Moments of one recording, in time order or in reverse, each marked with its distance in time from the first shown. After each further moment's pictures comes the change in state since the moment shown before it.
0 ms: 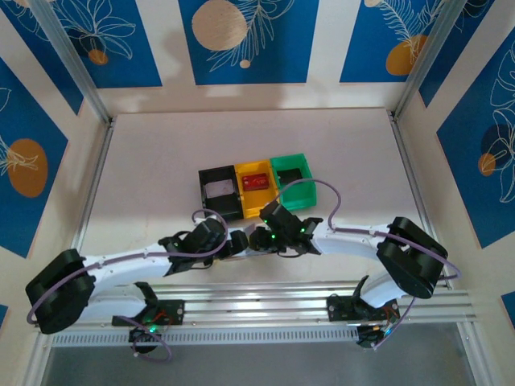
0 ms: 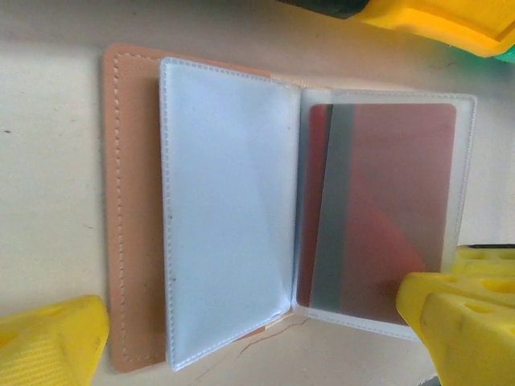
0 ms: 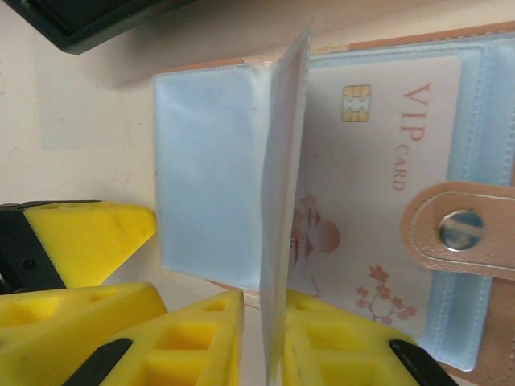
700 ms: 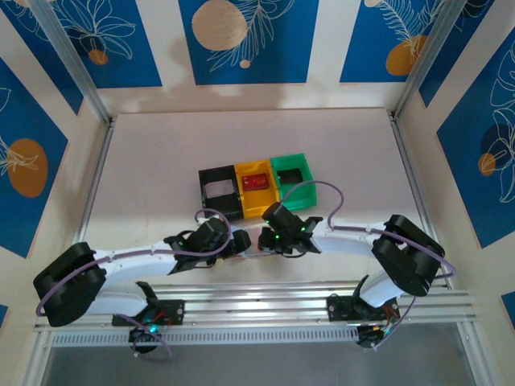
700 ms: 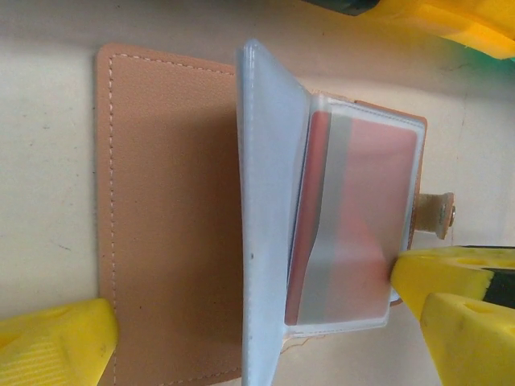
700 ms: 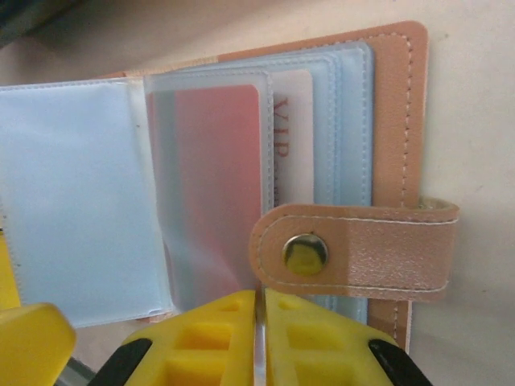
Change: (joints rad) left arm 0.000 0.089 0.002 0.082 0.012 -0.016; right arm -0.032 0.021 -0.018 -0.064 0.053 0.031
